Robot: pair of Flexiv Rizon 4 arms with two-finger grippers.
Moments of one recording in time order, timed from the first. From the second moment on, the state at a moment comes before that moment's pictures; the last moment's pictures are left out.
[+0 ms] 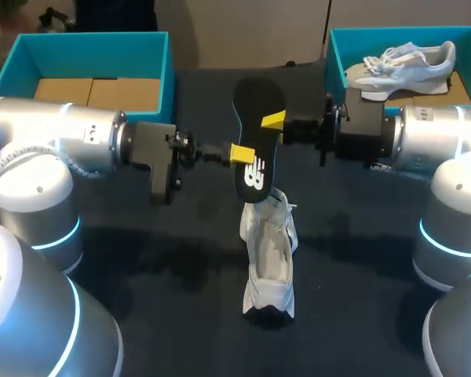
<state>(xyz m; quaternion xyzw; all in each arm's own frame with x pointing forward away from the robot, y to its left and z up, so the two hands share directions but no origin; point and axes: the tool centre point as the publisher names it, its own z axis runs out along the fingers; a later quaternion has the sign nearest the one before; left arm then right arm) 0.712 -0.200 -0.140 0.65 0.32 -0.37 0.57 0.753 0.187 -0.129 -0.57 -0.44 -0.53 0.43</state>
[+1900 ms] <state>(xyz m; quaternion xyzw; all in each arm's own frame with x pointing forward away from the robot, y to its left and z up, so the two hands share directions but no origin) 0.765 -0.103 -0.094 0.72 0.53 -0.34 0.29 0.752 0.188 -0.172 -0.56 -0.49 -0.52 0.42</state>
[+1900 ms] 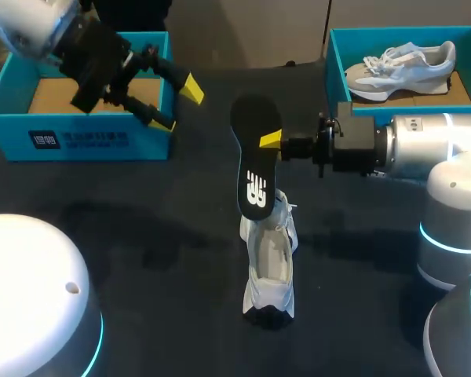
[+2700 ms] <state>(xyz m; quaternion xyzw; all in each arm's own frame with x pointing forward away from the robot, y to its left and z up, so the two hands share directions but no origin) 0.785 -0.105 -0.054 0.76 0.56 -0.26 0.20 0.752 0.188 -0.172 -0.56 -0.49 -0.52 0.42</state>
